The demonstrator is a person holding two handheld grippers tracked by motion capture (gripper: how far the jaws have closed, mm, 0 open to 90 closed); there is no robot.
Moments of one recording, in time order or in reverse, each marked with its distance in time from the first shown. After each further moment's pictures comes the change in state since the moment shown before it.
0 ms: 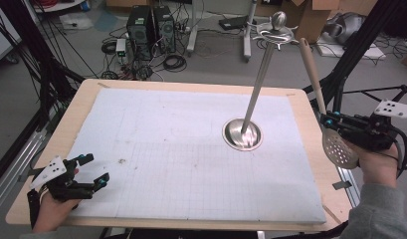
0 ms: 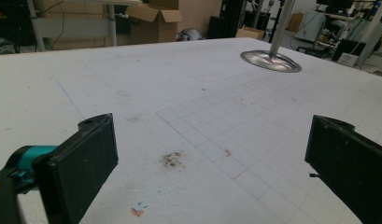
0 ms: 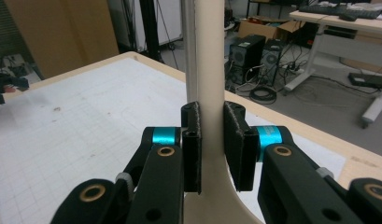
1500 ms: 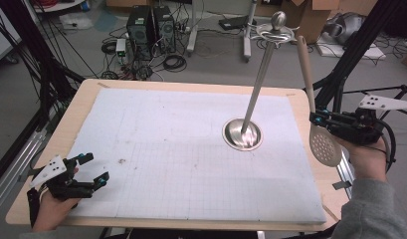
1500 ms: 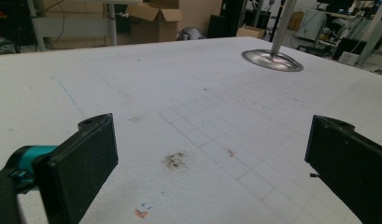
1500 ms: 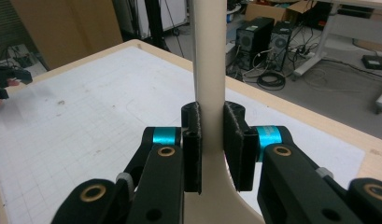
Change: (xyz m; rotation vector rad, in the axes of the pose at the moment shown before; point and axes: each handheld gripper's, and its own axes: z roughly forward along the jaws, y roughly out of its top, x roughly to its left) left arm 0.003 0.001 0.000 0.005 0.003 0.000; right arm 0.005 0.008 0.023 0.070 0.020 0.025
